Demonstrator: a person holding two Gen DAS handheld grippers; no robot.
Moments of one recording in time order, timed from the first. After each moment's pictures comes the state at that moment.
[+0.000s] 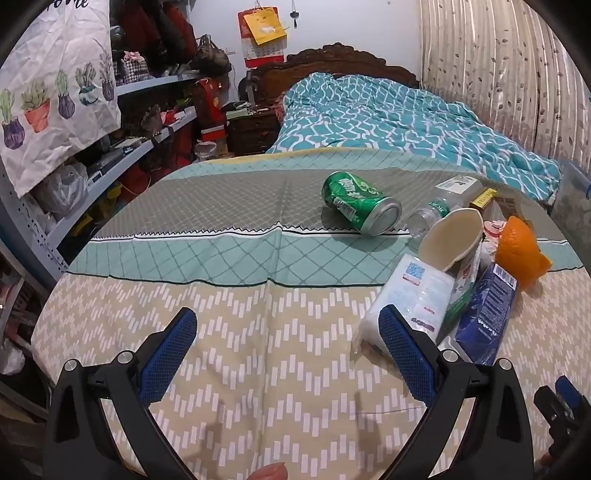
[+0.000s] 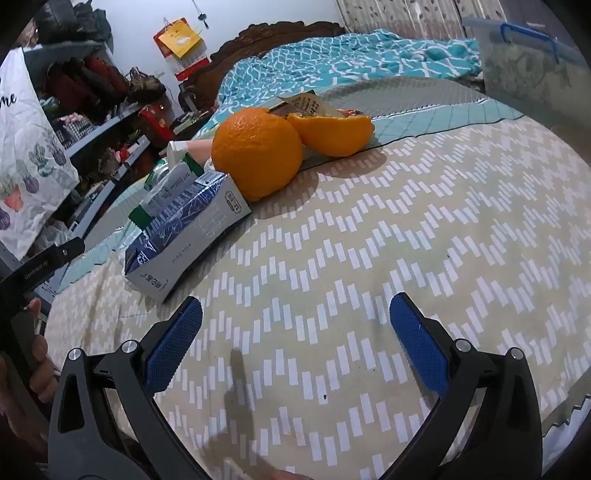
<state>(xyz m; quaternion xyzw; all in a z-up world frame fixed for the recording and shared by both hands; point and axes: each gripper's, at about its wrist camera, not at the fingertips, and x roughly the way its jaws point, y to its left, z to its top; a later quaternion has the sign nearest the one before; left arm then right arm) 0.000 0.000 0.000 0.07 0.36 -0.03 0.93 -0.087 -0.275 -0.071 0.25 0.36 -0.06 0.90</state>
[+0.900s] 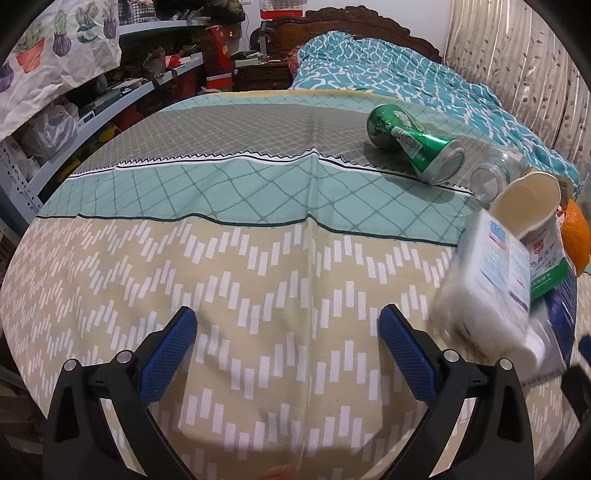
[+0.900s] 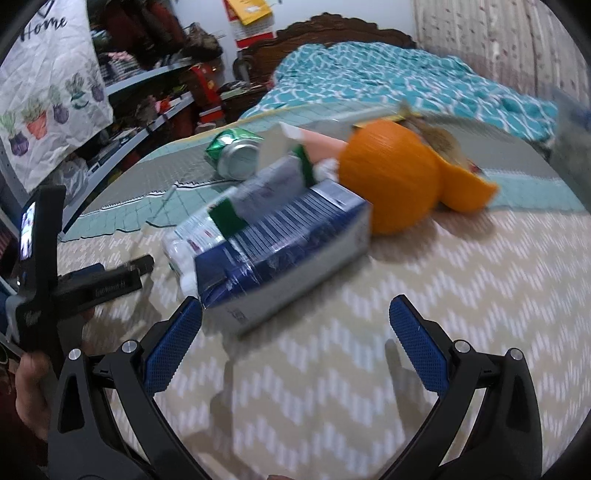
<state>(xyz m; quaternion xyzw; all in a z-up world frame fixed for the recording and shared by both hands) 0.046 0.043 -0.086 0.02 0.45 -0.02 0.89 -0.009 -0.172 -0.041 0.11 0.38 0.00 0.92</state>
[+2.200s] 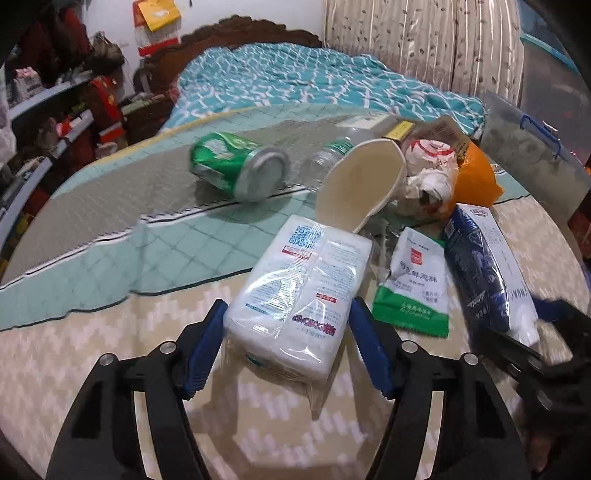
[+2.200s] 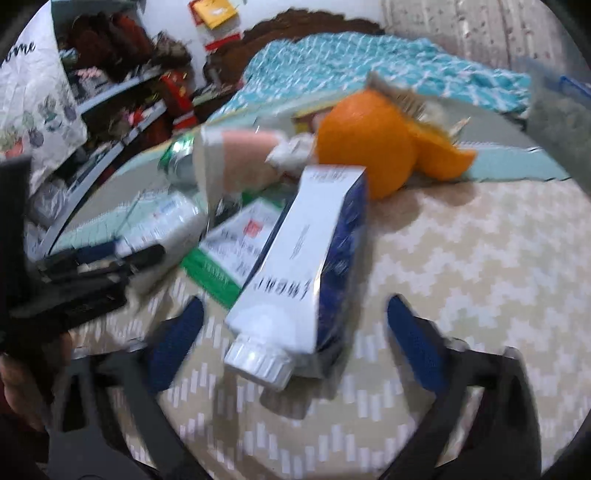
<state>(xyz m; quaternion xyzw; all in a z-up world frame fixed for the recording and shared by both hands) 0.035 -0.050 -0.050 0.12 0.41 -0.21 0.88 -0.030 -0.227 -0.061 0.14 0.40 -0.03 0.90</state>
